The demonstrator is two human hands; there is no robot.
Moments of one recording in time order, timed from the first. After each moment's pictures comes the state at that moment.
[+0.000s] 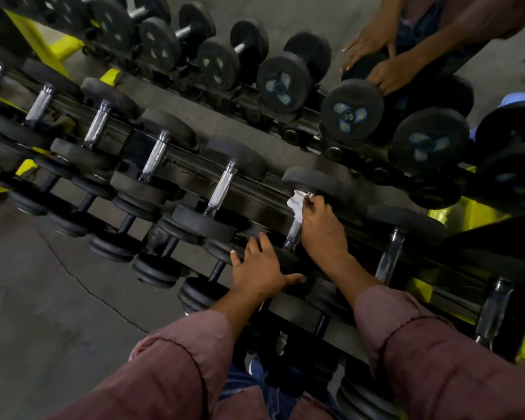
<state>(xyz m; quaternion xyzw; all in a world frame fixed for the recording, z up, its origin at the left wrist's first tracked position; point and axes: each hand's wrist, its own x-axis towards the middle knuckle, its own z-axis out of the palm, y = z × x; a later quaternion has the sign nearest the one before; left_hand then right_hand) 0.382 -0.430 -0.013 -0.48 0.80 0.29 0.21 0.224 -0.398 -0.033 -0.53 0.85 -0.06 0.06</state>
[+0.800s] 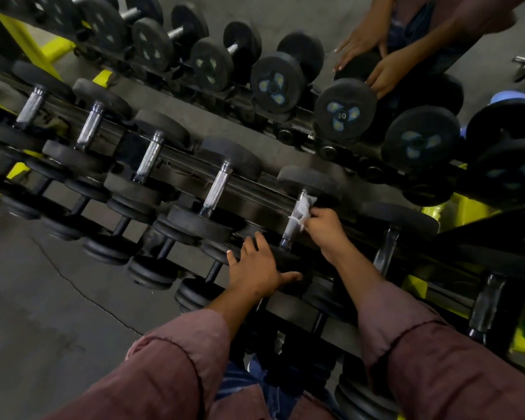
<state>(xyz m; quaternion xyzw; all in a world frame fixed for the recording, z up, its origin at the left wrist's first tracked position) 0.381 -0.431 -0.011 -0.47 0.80 0.29 0.21 0.206 -0.404 -0.060 -0.13 0.79 -0.41 0.43</state>
